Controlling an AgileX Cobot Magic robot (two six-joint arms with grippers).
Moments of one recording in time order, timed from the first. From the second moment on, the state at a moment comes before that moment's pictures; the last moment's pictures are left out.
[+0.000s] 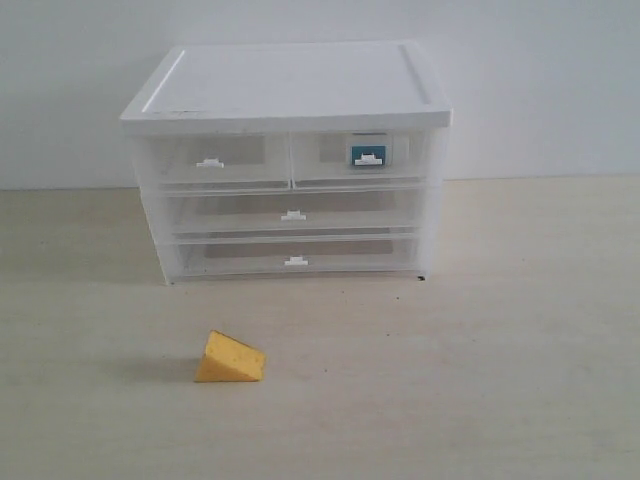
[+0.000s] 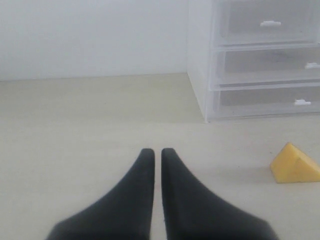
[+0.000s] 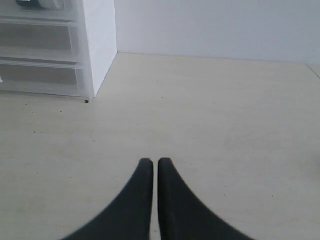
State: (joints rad) left arm -0.02 0.00 0.00 -0.02 0.29 0.04; right arm 0.10 0.01 -0.01 -0.03 0.33 0.00
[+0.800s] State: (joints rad) left arm -0.02 0.00 0.00 -0.10 -0.29 -0.11; right arm 0.10 0.01 -0.01 -0.03 0.33 0.00
